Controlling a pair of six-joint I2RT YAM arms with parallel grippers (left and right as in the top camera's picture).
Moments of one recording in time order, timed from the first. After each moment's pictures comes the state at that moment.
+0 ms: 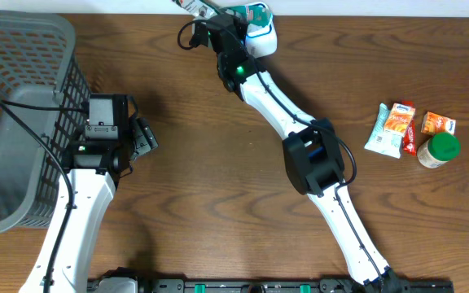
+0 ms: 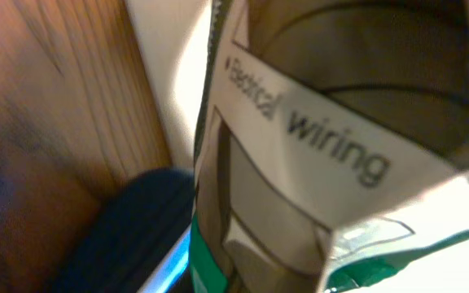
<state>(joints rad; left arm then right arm) -0.03 1.29 0.98 -0.75 -0.15 -0.47 0.55 2.74 2.42 -0.09 0.54 -1.16</state>
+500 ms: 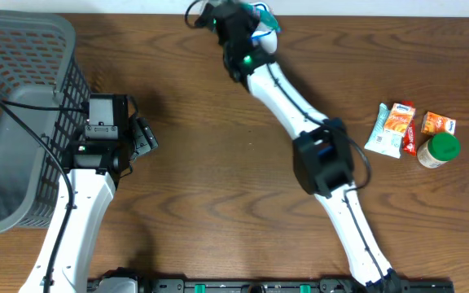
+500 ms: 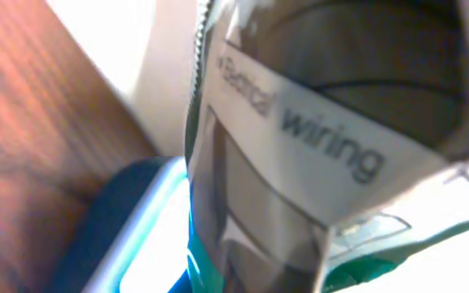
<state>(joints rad) -0.03 1.29 0.98 -0.75 -0.15 -0.47 0.52 2.61 2.41 -0.27 0.53 -0.82</state>
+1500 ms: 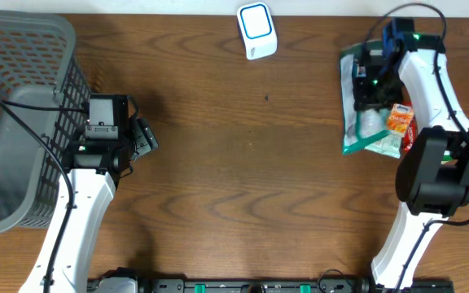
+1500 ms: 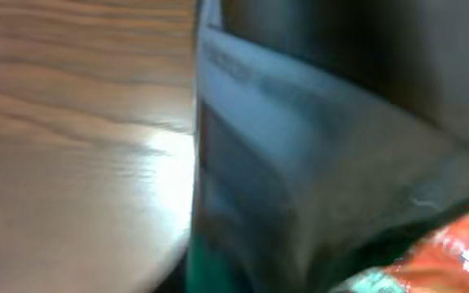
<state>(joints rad) -0.03 1.29 0.98 -0.75 -0.14 -0.47 -0.08 2.16 1.86 -1.20 -0.11 -0.13</state>
